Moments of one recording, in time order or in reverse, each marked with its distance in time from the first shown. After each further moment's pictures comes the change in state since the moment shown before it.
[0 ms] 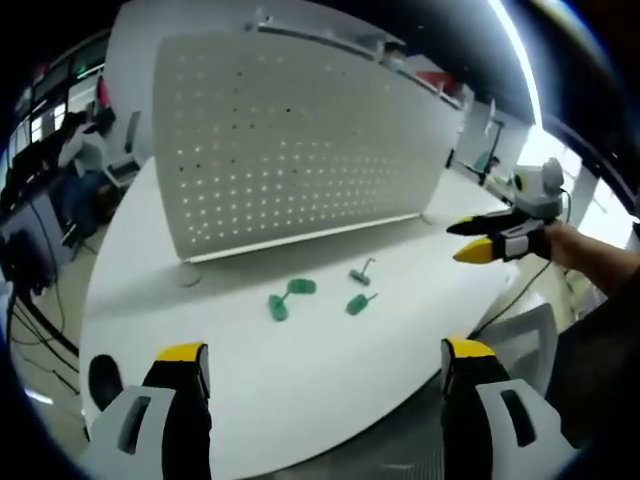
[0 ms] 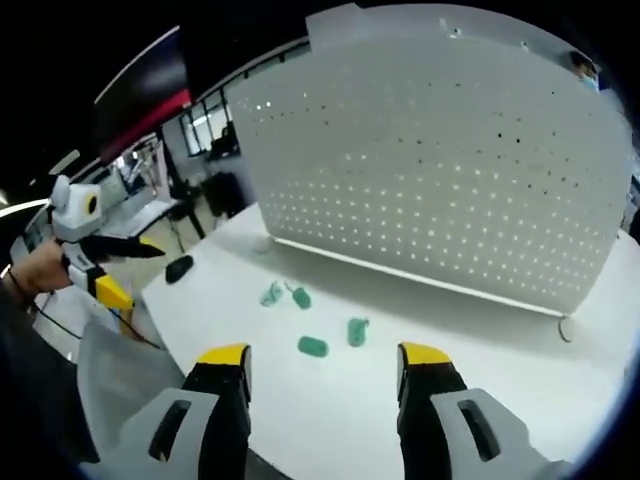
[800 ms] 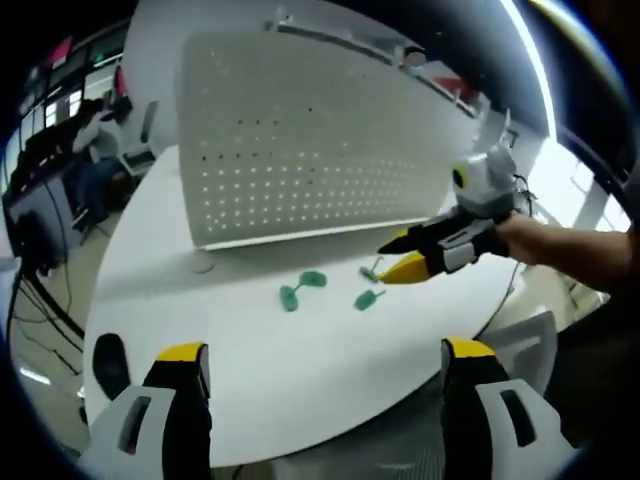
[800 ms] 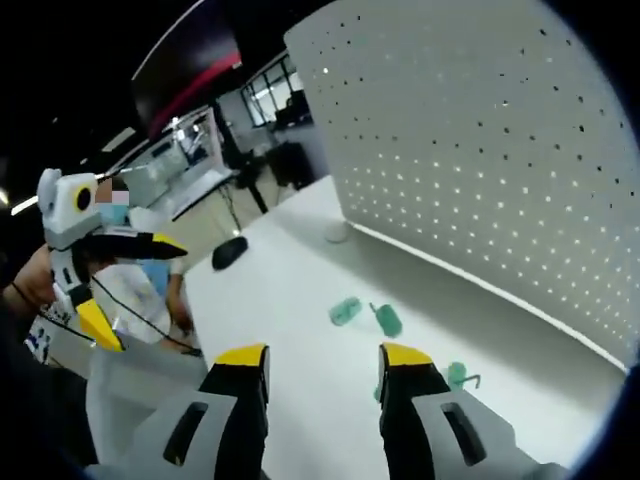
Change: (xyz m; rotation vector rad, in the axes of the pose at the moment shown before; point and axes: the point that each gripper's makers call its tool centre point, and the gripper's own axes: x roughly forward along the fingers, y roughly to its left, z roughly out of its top) left arm -0.012 0.009 -0.009 -0.065 -0.003 0.043; right arm 0.105 0.079 0.015 -0.079 0.120 0.303
